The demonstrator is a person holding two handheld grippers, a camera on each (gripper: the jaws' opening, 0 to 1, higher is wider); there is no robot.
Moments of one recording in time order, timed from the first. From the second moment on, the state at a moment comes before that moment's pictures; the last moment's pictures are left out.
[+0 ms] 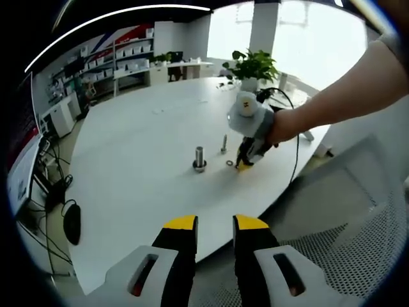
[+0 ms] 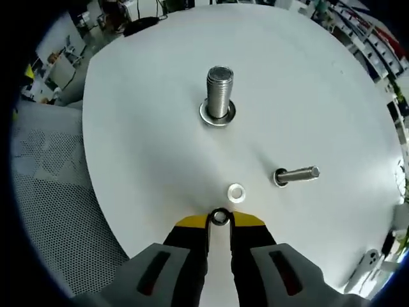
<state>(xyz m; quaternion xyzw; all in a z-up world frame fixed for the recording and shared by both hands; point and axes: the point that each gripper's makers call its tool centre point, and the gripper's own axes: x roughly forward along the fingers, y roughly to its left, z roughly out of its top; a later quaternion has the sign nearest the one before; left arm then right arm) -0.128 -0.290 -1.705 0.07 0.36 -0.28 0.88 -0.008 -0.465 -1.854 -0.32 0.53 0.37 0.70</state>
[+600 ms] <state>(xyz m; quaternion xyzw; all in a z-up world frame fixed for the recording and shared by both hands) -0.130 -0.292 -1.707 0.07 0.37 -0.29 0.88 0.044 -0.482 -1.813 -0.28 0.49 0.33 0.75</state>
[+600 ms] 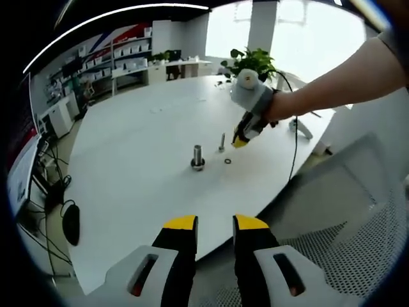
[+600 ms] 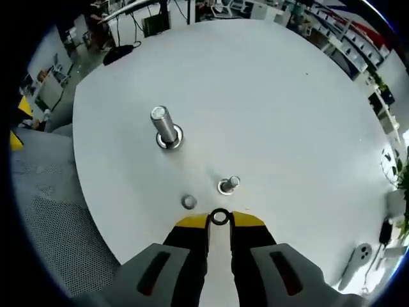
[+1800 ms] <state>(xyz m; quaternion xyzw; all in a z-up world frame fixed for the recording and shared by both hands) -0.130 -0.289 -1.711 0.07 0.38 -0.28 0.88 0.064 -0.461 -1.794 -0.32 0.44 0.38 0.75</state>
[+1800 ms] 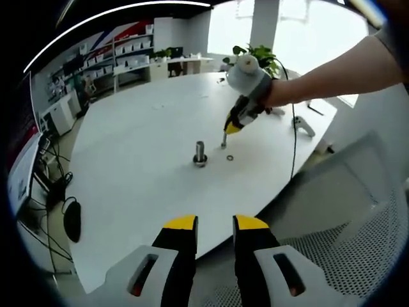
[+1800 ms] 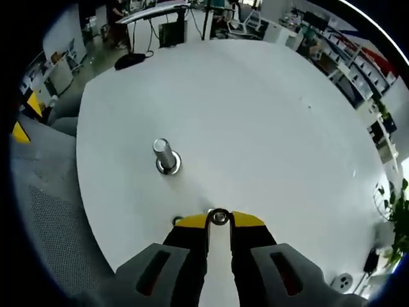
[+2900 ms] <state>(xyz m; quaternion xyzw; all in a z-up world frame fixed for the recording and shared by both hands) -0.131 -0.288 -1.711 0.07 0.38 -0.28 0.88 0.066 -0.463 -1.843 -0.35 0.48 0.37 0.72</state>
